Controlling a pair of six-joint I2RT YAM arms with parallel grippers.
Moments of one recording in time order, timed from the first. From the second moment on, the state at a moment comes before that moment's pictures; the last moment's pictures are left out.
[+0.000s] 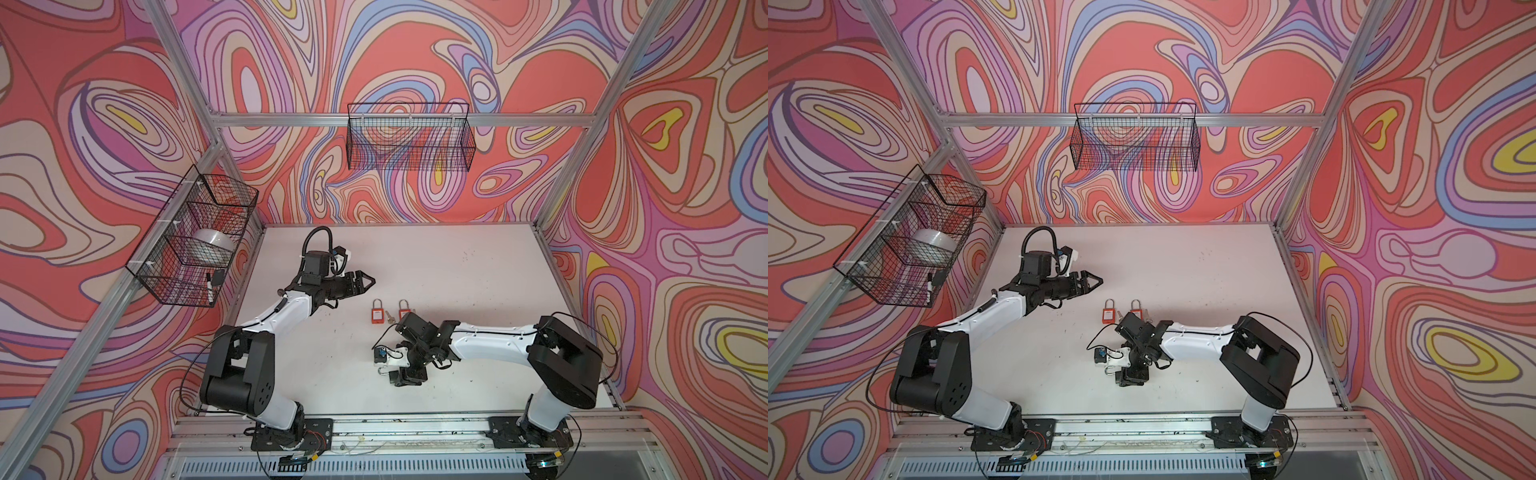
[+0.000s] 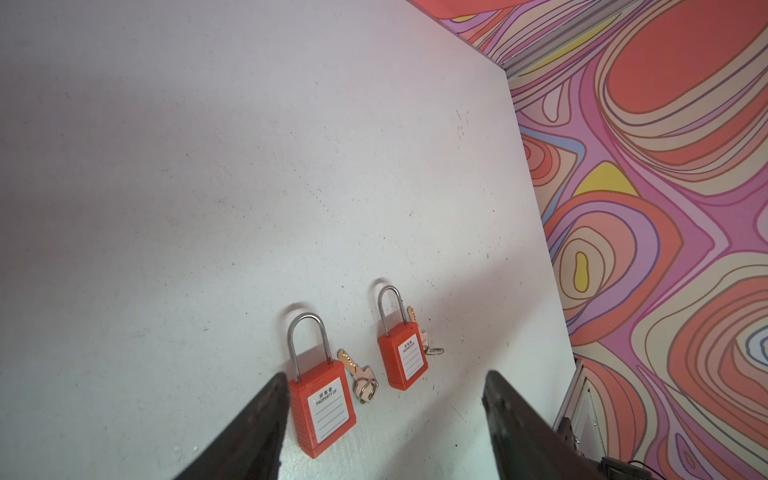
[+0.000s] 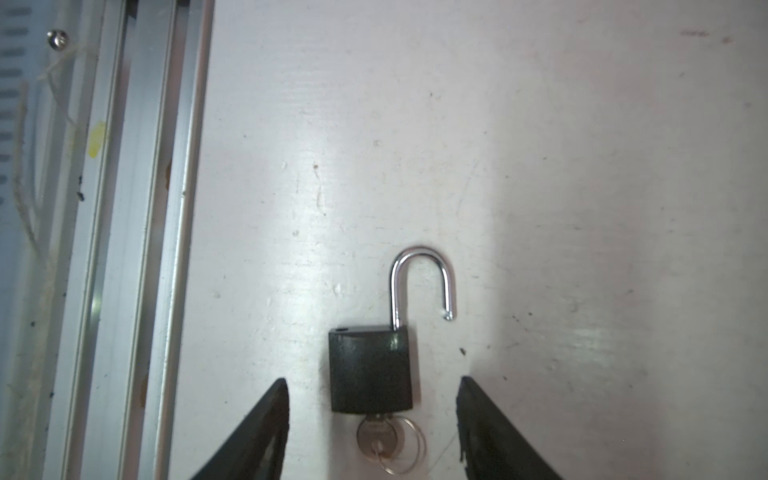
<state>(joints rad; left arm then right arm) -0.19 1.53 0.92 -0.11 0.63 -0.48 0.99 1.72 0.94 -0.40 -0.39 -0.55</state>
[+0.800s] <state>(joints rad) -0.18 1.53 0.91 -0.14 0.63 -0.48 1.05 1.75 0.94 -0.34 -0.23 -0.57</state>
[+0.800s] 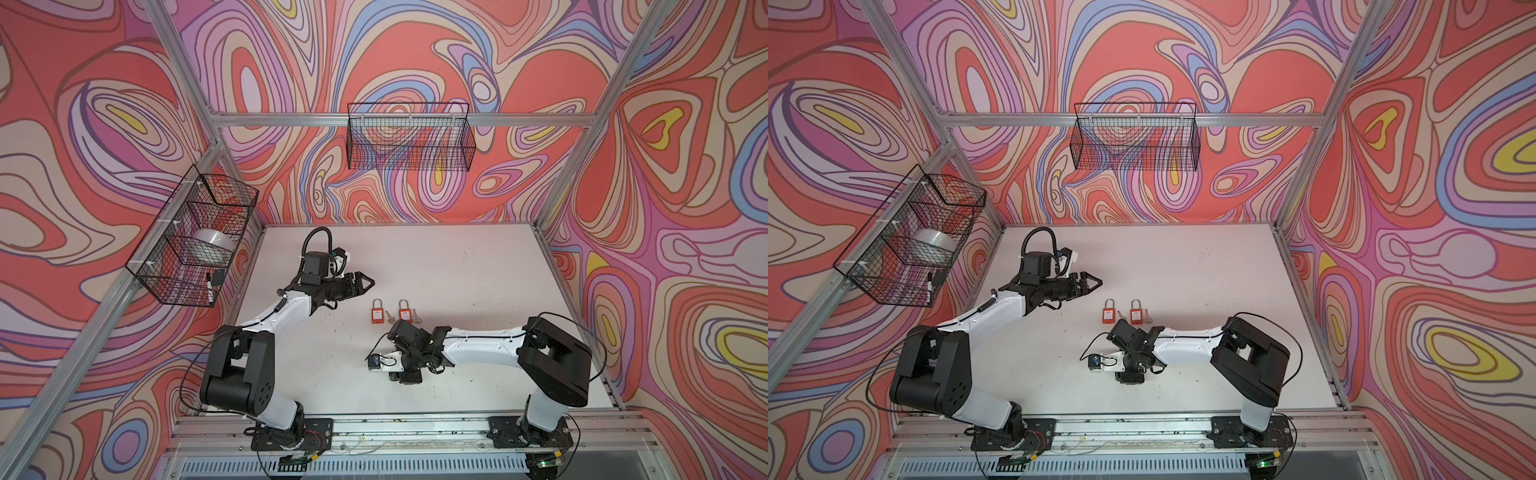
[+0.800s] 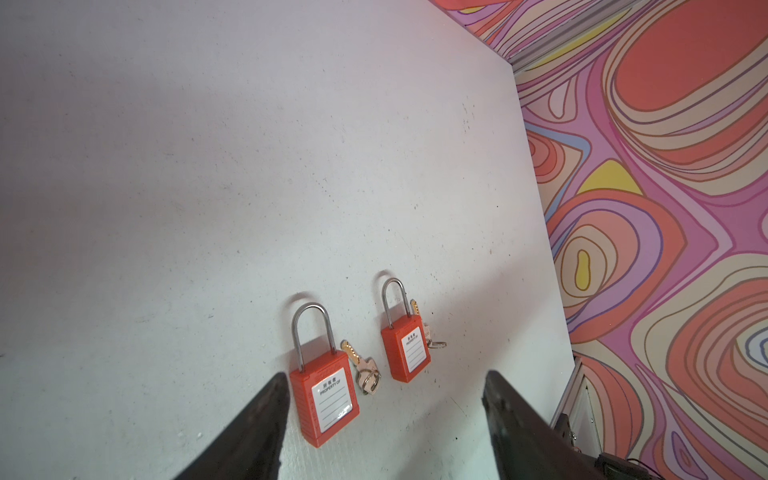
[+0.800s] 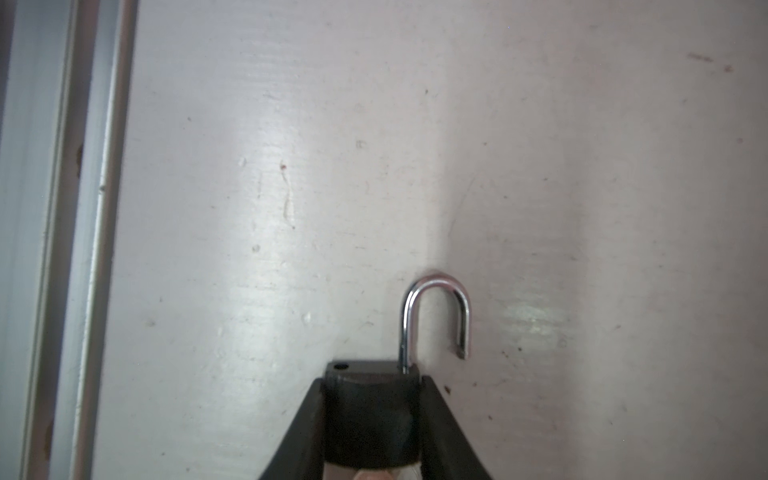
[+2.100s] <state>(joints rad) -0.37 1.58 0.89 0.18 0.96 -0.58 0.65 1.42 0.92 -0.18 -0.30 -0.48</state>
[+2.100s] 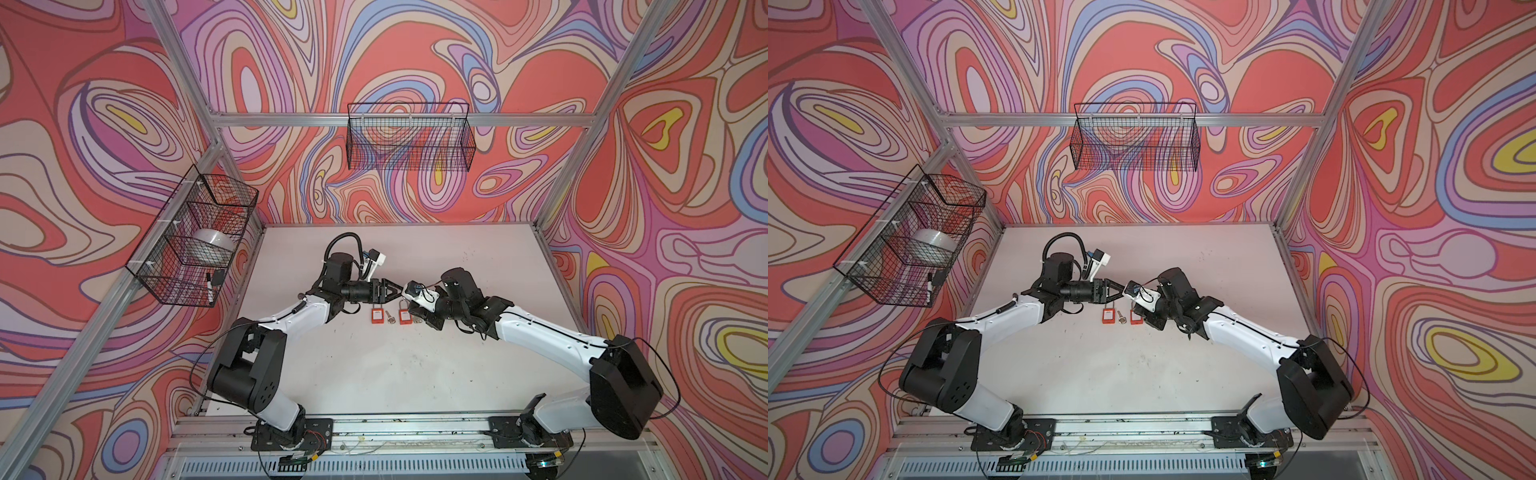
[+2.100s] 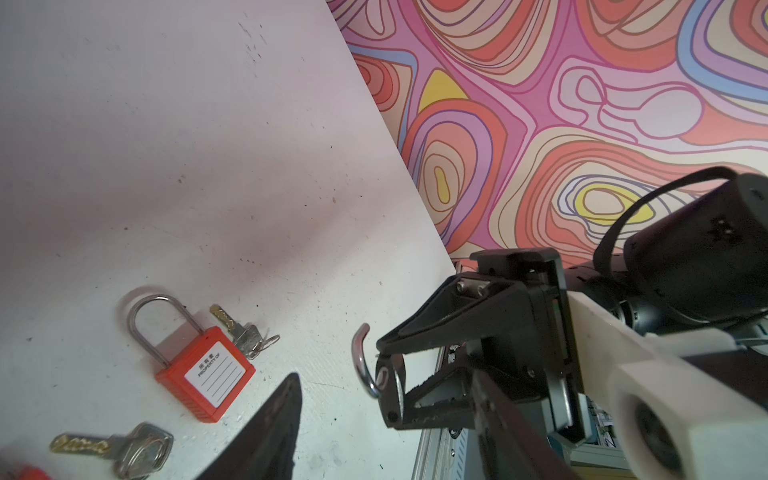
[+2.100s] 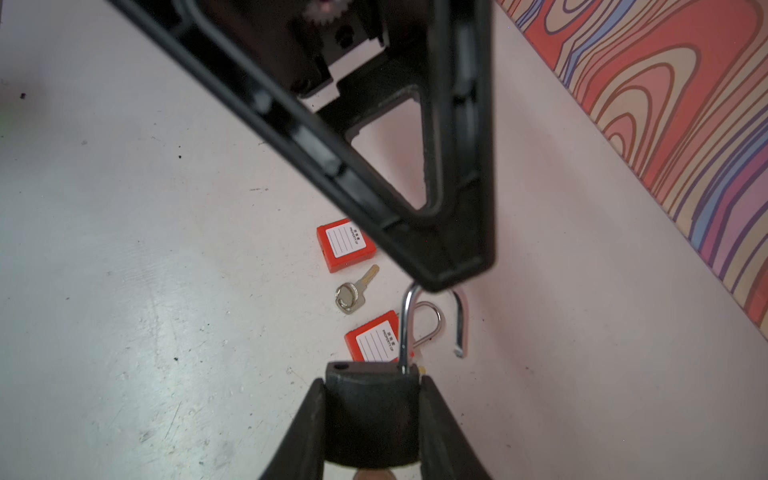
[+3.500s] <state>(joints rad) -0.43 1.63 0.90 0.25 0.99 -0.63 0.63 1.45 1.00 -0.19 -0.33 -0.53</state>
